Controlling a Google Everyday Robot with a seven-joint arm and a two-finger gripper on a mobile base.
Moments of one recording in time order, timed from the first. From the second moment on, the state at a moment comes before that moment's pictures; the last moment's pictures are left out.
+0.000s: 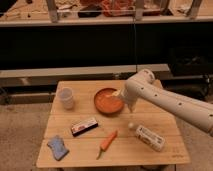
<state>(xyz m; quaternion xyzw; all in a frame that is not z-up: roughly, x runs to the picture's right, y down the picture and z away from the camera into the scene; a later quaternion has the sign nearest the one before) 0.098 0.101 0.822 -0.16 -0.19 -0.42 0.88</state>
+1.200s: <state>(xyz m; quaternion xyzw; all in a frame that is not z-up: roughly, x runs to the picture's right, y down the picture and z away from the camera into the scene) 0.095 0.129 0.866 -0.18 -0.21 -0.42 0.86</state>
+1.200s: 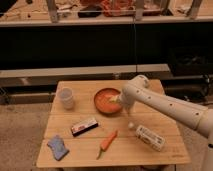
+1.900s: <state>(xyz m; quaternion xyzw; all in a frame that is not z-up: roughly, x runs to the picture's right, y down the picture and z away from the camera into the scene) 0.098 0.143 0.874 -0.19 -0.21 -0.43 0.86</state>
